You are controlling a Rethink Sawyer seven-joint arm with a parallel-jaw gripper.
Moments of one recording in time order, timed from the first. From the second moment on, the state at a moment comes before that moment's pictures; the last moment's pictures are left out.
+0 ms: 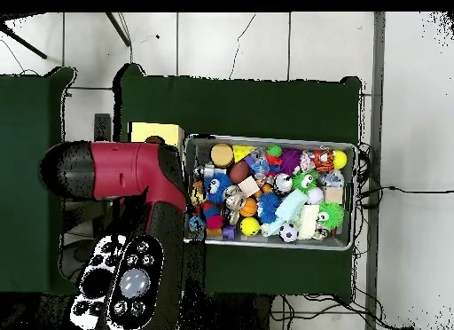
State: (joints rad) arm 0.29 -0.58 -0.30 1.33 0.18 0.82 2.01
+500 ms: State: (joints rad) arm 0.26 -0.57 -0.30 1.33 0.19 0.82 2.01
